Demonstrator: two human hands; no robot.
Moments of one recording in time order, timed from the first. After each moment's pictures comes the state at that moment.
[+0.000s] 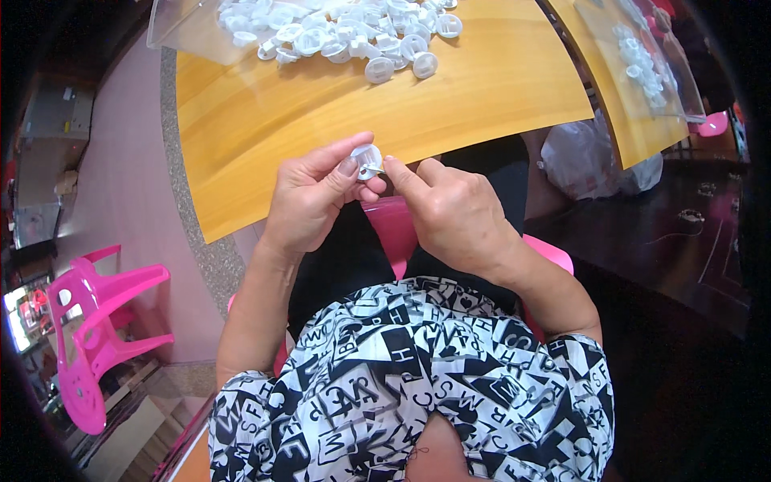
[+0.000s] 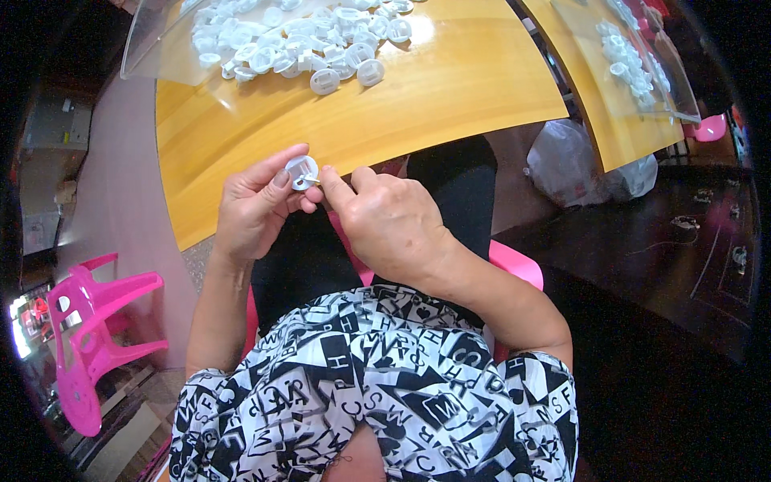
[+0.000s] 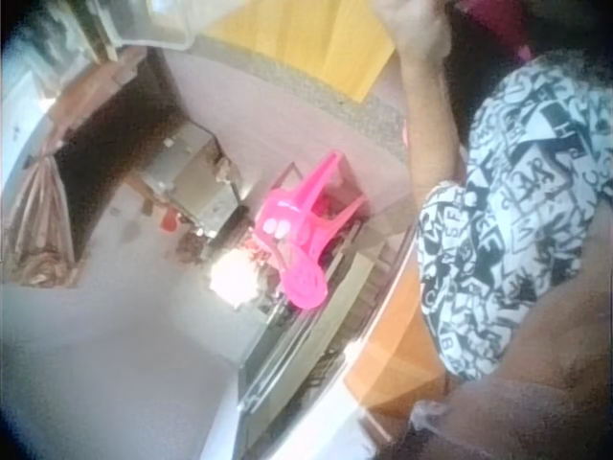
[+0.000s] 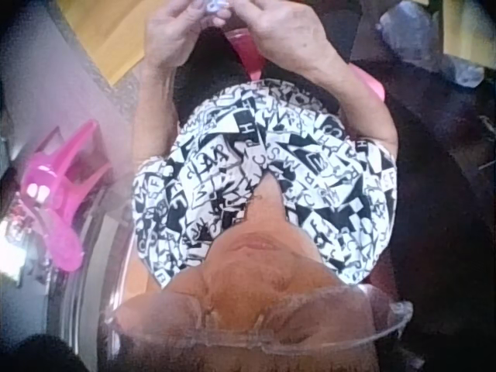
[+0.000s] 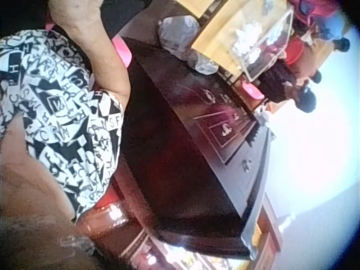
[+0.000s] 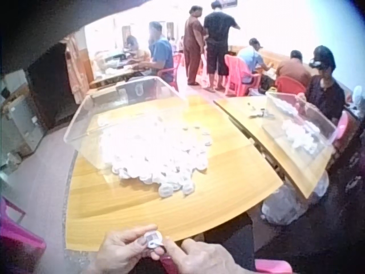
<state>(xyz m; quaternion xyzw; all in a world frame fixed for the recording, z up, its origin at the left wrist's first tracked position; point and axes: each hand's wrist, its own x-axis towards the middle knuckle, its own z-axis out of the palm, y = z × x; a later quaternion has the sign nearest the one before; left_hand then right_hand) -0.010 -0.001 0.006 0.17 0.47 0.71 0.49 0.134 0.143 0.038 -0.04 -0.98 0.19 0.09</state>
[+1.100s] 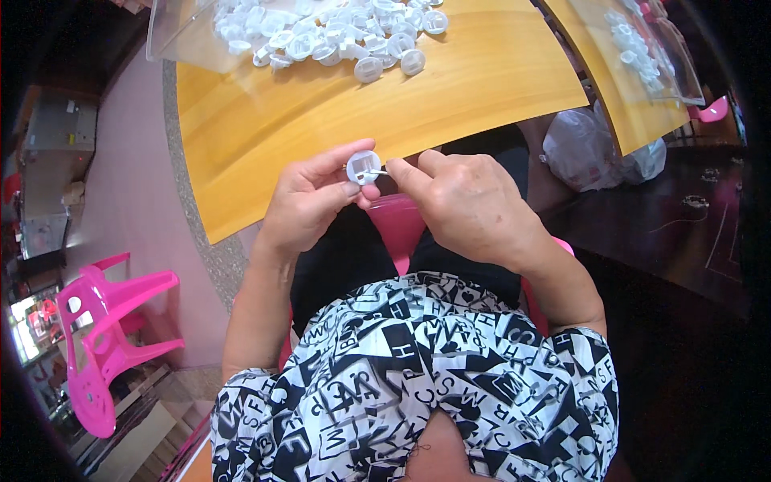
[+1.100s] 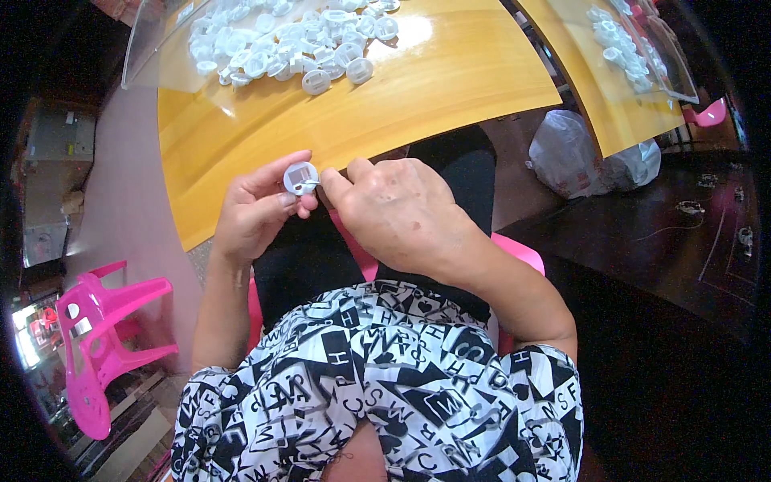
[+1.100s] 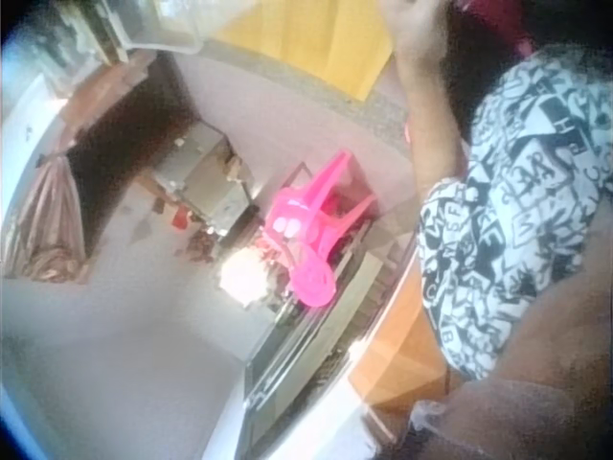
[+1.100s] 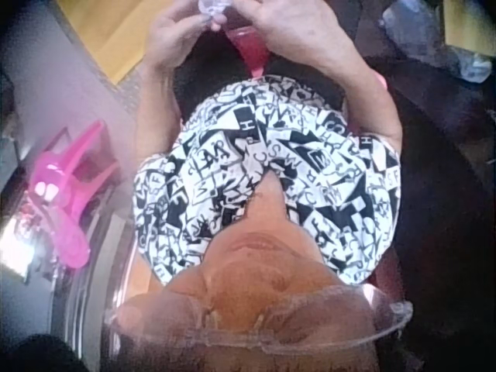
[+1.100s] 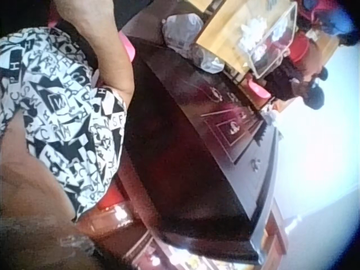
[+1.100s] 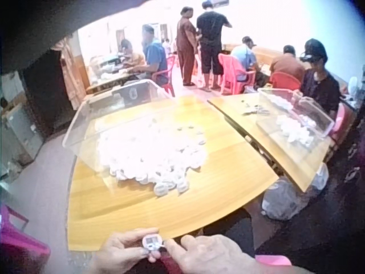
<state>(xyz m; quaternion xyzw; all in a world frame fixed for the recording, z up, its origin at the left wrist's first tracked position) -0.008 -0.005 0.013 0.20 0.46 0.67 0.55 0.142 0.157 0.062 0.00 -0.99 0.16 0.04</state>
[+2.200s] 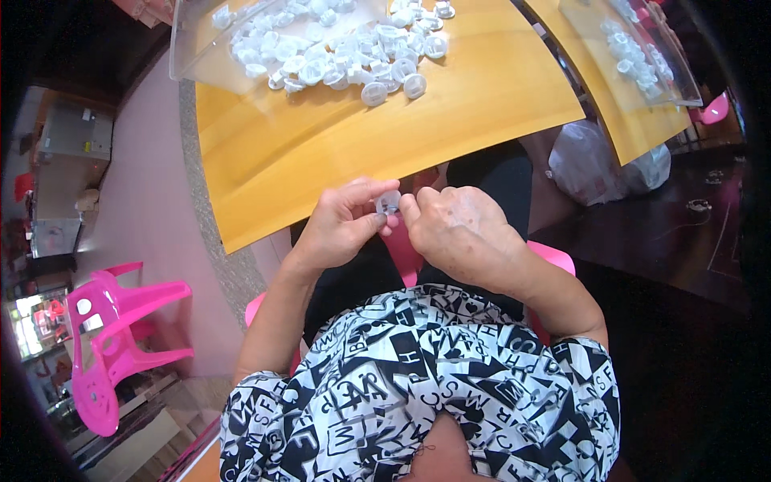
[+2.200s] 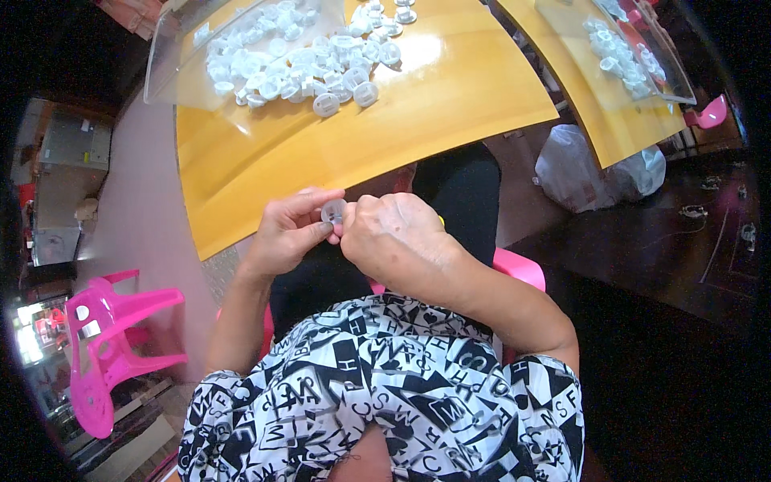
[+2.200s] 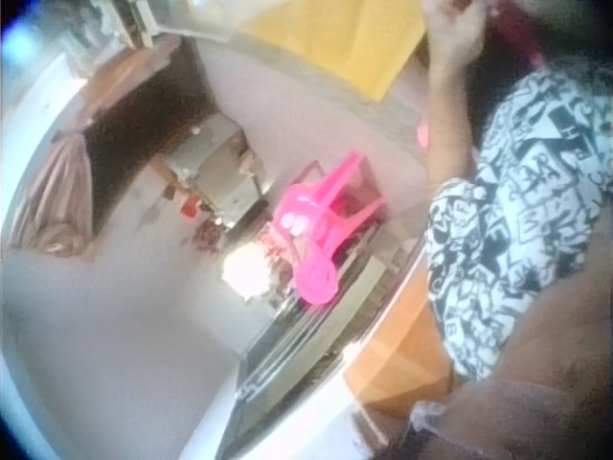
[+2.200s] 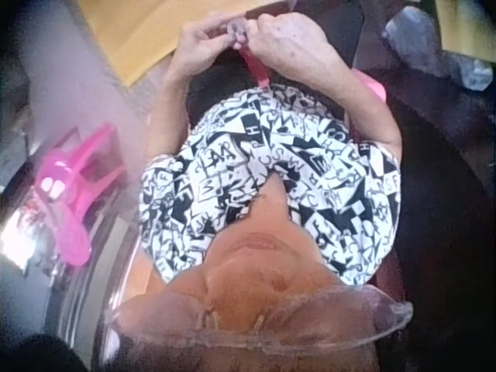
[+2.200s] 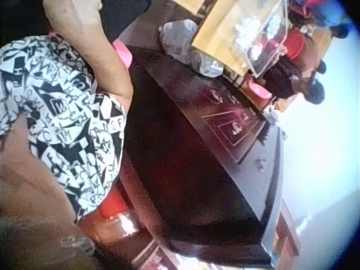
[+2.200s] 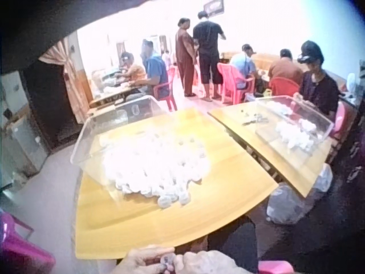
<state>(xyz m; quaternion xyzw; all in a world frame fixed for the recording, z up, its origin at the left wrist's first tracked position) 0.011 0.001 0.003 0.34 0.55 0.60 0.47 0.151 0.146 0.068 0.03 -0.99 0.11 -0.03</state>
